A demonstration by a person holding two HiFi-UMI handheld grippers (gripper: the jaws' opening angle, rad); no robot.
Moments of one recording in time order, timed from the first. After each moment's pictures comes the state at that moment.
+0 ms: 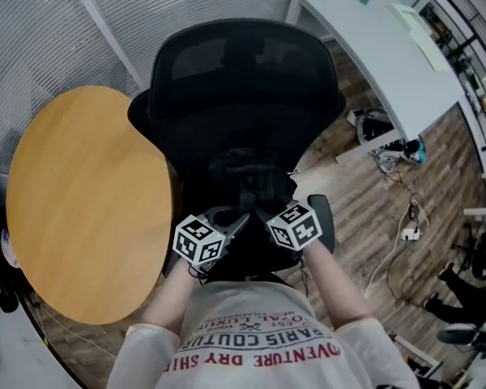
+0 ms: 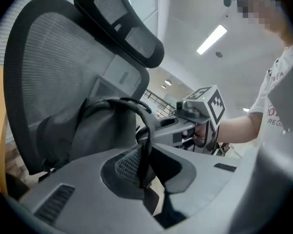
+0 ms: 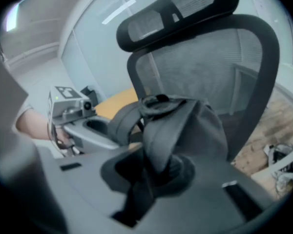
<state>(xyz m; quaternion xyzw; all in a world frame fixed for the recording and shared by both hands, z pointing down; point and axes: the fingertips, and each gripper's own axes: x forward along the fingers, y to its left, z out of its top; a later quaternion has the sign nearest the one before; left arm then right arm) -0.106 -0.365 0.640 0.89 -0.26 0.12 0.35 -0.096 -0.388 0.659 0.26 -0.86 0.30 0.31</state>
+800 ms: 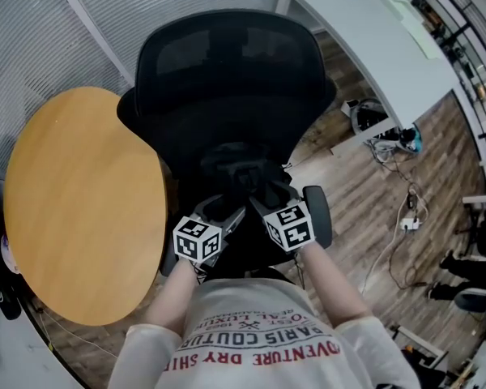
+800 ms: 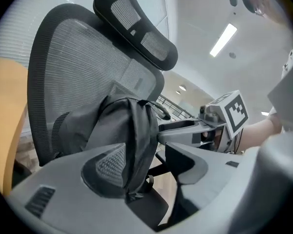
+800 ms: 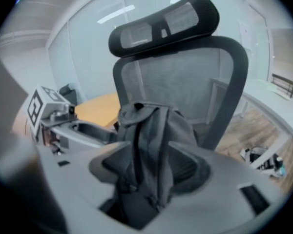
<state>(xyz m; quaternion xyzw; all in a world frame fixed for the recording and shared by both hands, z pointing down) -0.123 -0.375 0.664 0.86 -0.36 0.11 0.35 -0.063 -0.402 0.662 0.39 -0.84 0.24 0.30</state>
